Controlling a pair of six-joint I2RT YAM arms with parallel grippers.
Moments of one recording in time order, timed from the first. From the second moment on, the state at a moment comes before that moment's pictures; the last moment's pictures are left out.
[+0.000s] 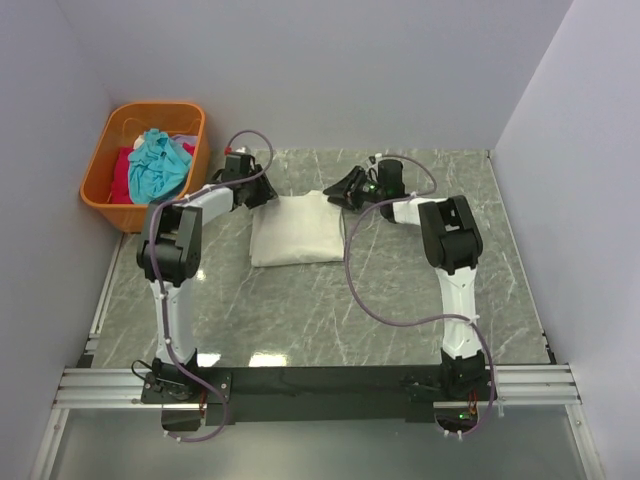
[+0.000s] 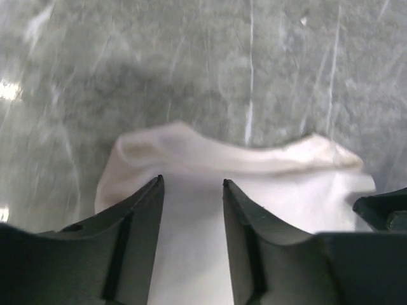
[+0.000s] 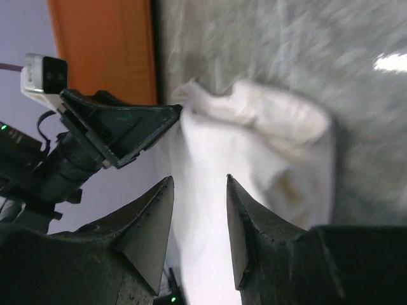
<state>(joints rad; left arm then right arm) -0.22 2.15 1.50 -0.06 0.12 -0.63 0.25 2.35 1.51 0.44 -0.71 1.08</state>
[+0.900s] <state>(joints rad) -0.31 1.56 0.71 -0.08 0.12 -0.86 0.56 2.16 1.20 0.31 -0.76 0.93</state>
